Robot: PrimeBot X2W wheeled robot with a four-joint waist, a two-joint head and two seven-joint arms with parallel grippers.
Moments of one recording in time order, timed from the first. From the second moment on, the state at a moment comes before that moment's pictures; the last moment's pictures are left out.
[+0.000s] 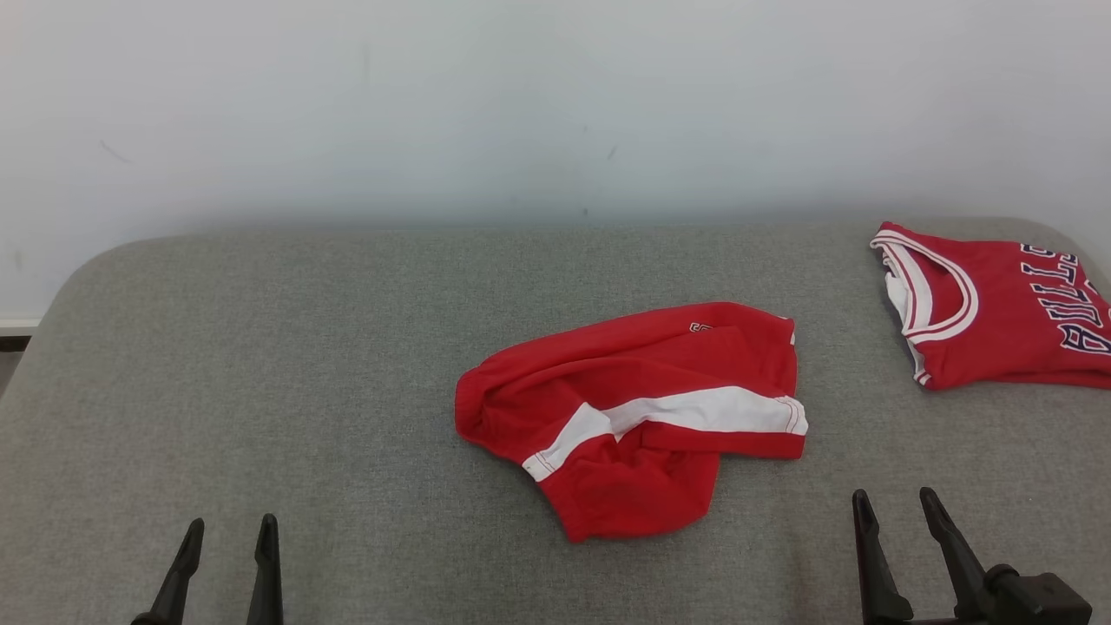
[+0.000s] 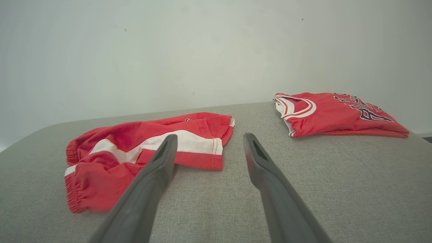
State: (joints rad) left arm 0.09 0.33 -0.17 0.03 -0.46 0.05 -0.26; right arm 0.11 -0.07 -0.01 0.05 0.19 0.13 -0.16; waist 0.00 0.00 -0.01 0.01
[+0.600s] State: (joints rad) left arm 0.02 0.27 -0.27 0.11 -0.47 -0.01 -0.24; right arm 0.06 -0.07 -0.02 0.09 0.20 0.13 -0.16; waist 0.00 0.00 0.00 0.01
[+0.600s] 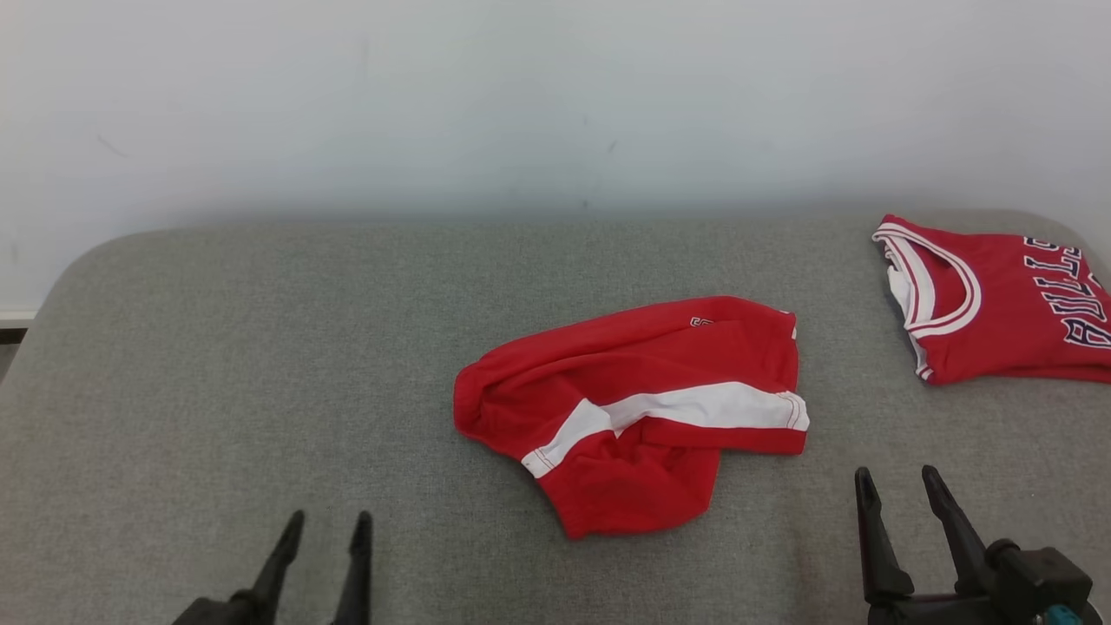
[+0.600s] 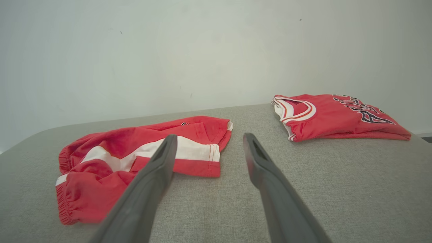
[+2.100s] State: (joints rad) left arm -0.54 0.18 -0.77 0.56 -0.88 -0.13 -0.19; right arm -0.49 -0.14 0.17 0.73 0.27 0.13 -0.24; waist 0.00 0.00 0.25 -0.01
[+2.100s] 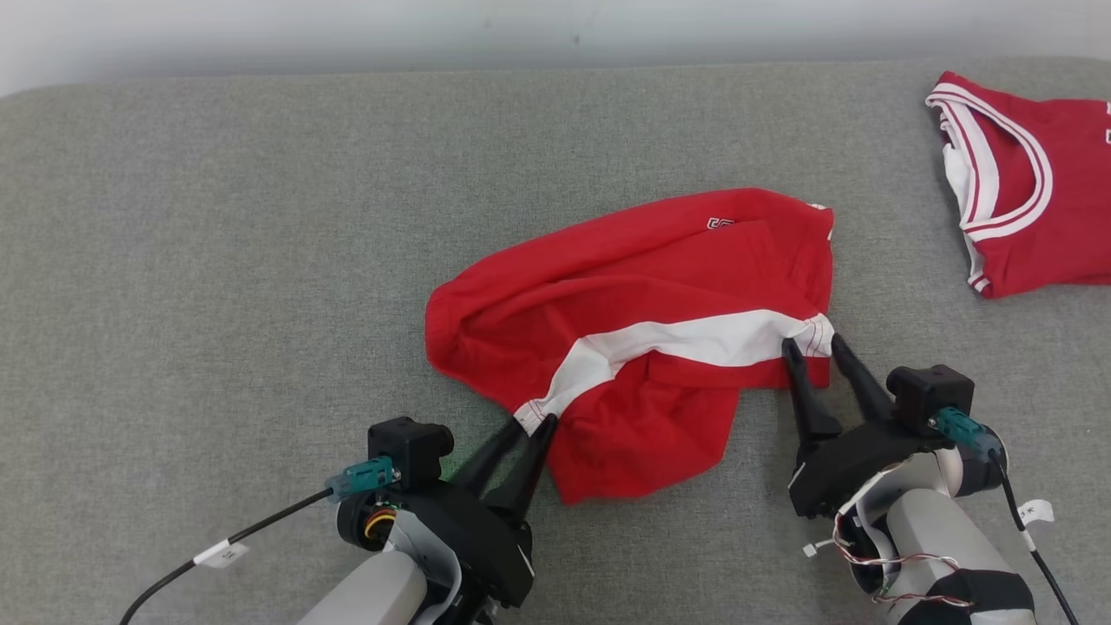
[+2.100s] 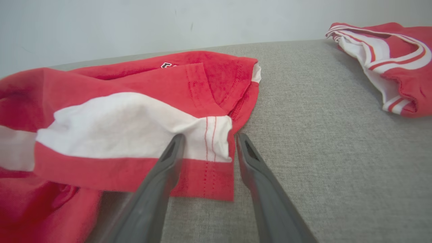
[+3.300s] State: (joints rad) left arm -1.35 0.42 -0.59 0.36 -0.89 -0.13 0.00; right arm -1.16 -0.23 0.20 0.48 0.52 0.13 -0.04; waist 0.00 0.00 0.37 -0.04
